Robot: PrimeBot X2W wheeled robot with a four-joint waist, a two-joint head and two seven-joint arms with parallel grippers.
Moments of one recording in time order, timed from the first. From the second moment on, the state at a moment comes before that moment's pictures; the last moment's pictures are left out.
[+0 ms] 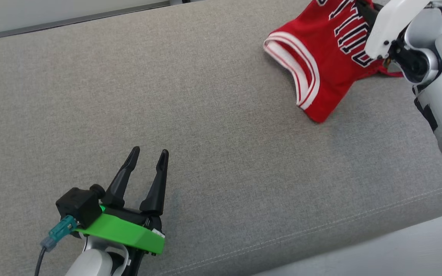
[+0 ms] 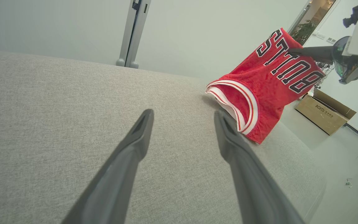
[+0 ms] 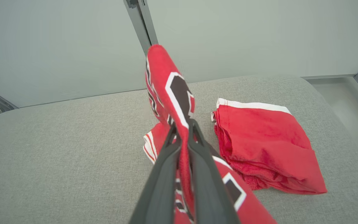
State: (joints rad) left arm -0.16 0.28 -0.45 0.01 -0.67 0.00 -0.21; right arm -1.12 -0.35 0.46 0.80 0.77 0.13 0.32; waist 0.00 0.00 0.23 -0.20
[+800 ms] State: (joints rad) left arm -0.23 0.34 -0.46 -0.06 -0.64 0.02 -0.15; right arm -1.34 -0.48 0.37 0.96 0.64 0.13 0.35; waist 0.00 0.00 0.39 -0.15
